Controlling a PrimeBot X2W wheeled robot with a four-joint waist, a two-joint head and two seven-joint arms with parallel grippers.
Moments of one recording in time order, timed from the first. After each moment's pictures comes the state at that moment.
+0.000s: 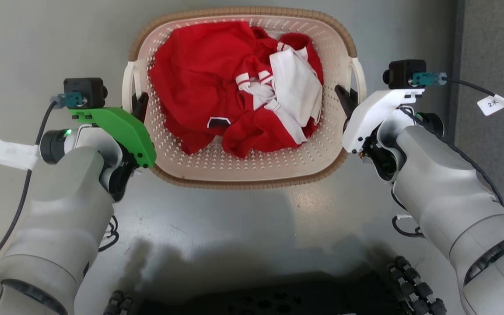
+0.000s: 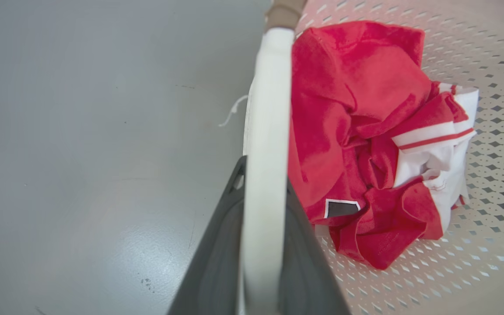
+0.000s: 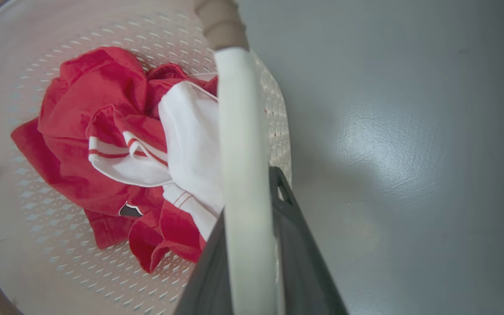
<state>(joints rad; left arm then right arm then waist) -0.95 0.11 -0.87 1.10 -1.03 -0.13 -0.16 -0.92 -0.07 0.80 1.14 0.93 0.11 -0.12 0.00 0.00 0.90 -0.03</state>
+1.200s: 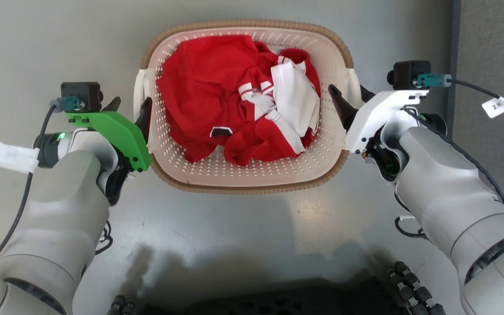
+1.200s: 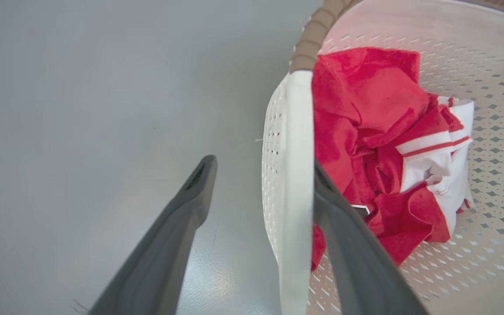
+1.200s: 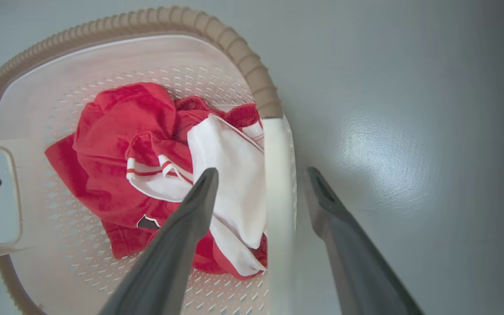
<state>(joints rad) -0.96 0.11 -0.92 1.15 -1.03 -0.13 -0.19 -0.93 -0.07 0.83 1.17 0.96 0.12 -0.15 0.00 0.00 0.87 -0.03</state>
